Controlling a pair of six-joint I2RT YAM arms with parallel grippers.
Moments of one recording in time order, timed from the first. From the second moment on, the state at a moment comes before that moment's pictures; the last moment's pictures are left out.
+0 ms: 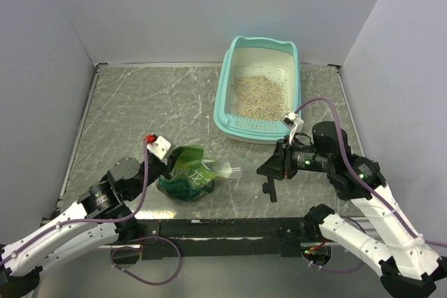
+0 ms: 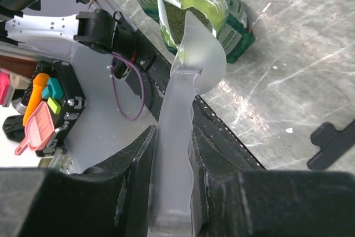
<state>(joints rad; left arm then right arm) -0.92 0.48 0.53 -0.18 -0.26 0.01 0.55 0.73 1.01 -0.85 -0.56 0.43</state>
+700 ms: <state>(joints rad) -0.92 0.49 0.53 -0.17 -0.20 0.00 0.70 1.05 1.02 -0.69 -0.52 0.56</state>
